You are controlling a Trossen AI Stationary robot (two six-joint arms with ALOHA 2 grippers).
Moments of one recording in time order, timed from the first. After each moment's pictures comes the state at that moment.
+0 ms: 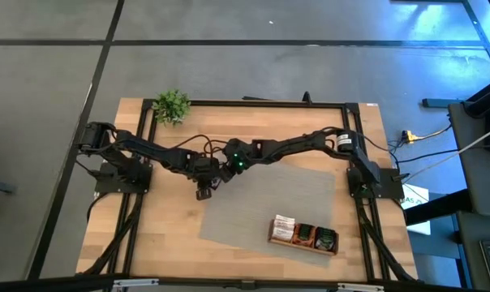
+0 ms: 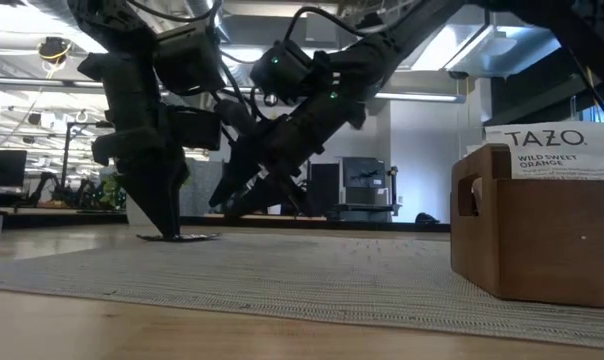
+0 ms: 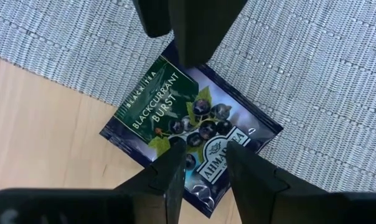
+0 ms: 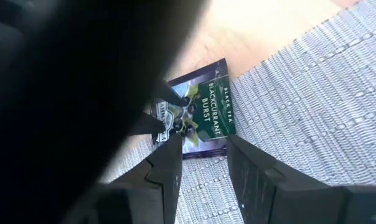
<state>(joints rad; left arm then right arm) -0.01 1.54 0.69 -0.35 -0.05 -0.22 -0.10 2.21 1.49 -0.07 -0.21 0.76</state>
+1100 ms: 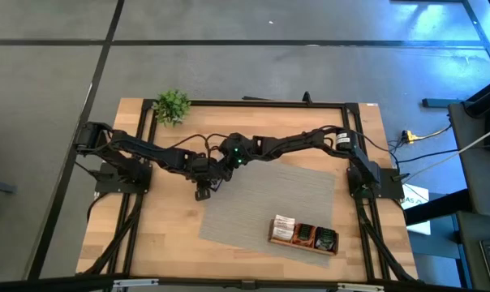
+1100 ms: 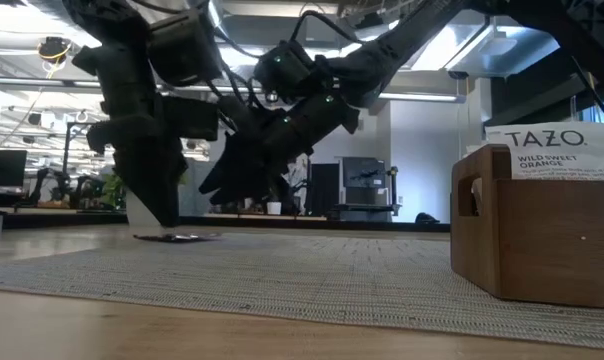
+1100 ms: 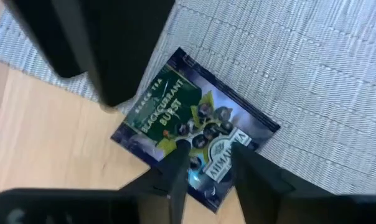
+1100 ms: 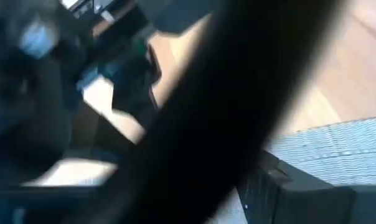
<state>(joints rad) -0.01 1.48 0.69 -0.35 -0.05 -0.23 -0.12 2.23 1.49 0.06 -0.21 0.44</state>
